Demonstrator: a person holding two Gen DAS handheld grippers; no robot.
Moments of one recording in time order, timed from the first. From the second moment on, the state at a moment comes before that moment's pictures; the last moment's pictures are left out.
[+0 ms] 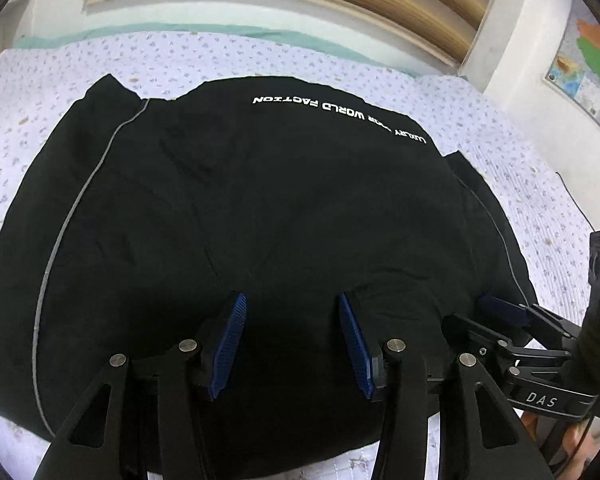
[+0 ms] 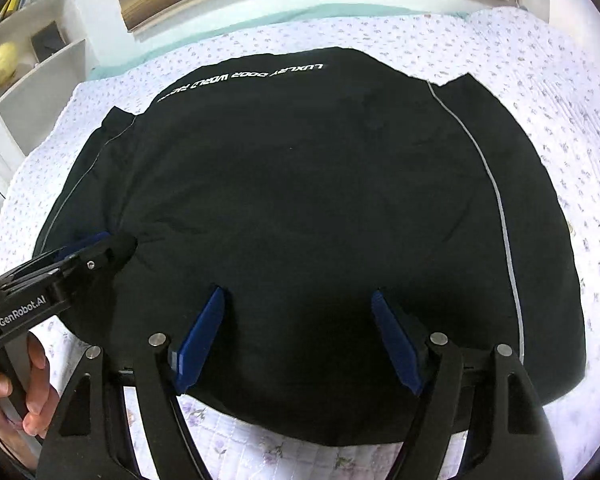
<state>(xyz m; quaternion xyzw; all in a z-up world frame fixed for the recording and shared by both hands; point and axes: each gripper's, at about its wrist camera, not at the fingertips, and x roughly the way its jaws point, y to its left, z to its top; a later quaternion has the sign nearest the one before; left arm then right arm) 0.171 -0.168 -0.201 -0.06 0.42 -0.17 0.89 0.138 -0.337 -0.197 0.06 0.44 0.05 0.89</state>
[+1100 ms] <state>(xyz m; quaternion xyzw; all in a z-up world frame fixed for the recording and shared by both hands) 0.137 -0.171 -0.217 0.01 0.33 -0.14 0.93 0.107 -0.339 -0.220 0.05 0.38 0.02 0.92</state>
